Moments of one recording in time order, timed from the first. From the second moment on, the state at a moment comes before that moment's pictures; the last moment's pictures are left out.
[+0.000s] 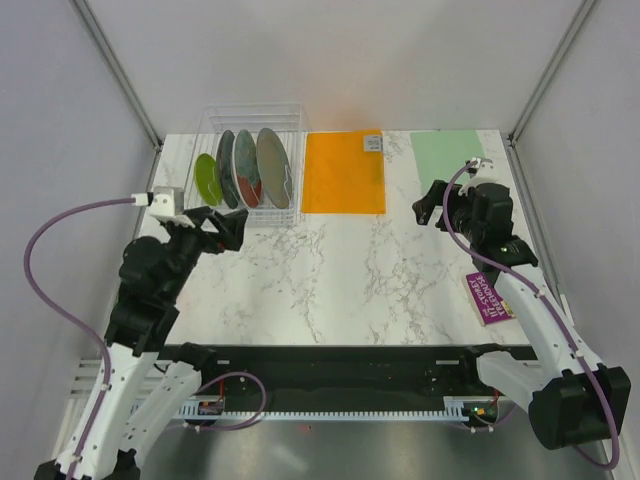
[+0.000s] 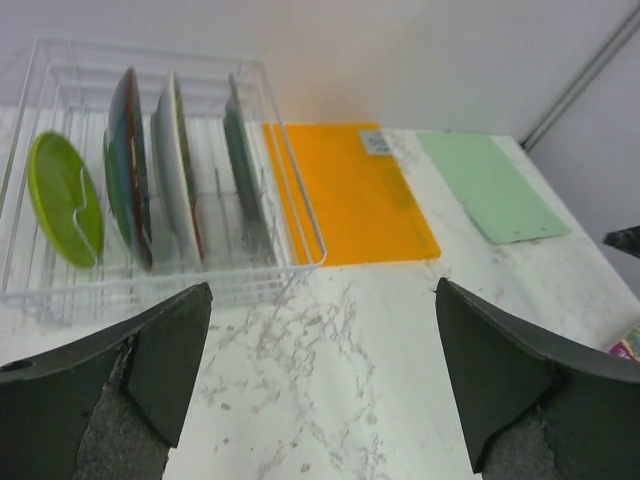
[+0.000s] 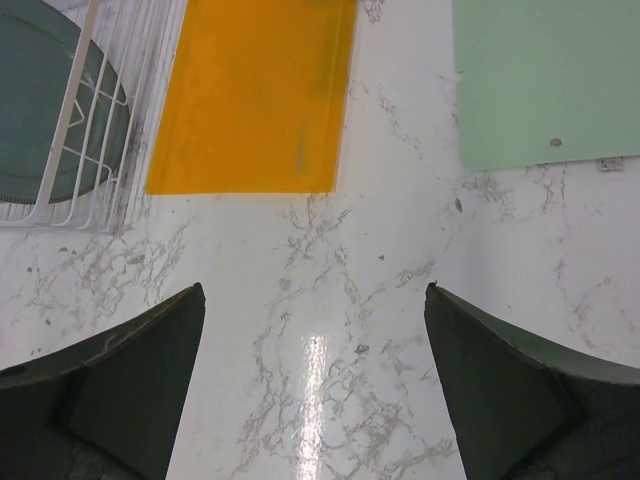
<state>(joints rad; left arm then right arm) -0.32 0.53 0.83 -0.24 0.02 -0.26 0.15 1.03 0.85 -0.21 -0.09 0.35</state>
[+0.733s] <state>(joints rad) -0.31 1.21 1.10 -0.18 -0.14 -0.30 0.15 1.14 0.84 -0.28 0.08 0.42</state>
